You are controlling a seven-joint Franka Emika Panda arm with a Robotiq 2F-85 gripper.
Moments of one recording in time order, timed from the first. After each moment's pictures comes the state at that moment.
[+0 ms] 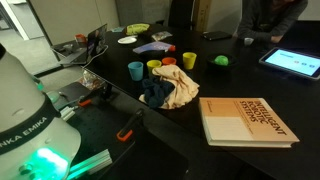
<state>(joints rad) -0.25 -0.41 -0.12 -2.43 -0.31 2.16 0.04</state>
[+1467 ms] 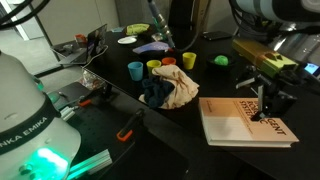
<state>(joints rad) -0.42 0.48 -0.26 -2.08 0.23 2.33 -0.08</state>
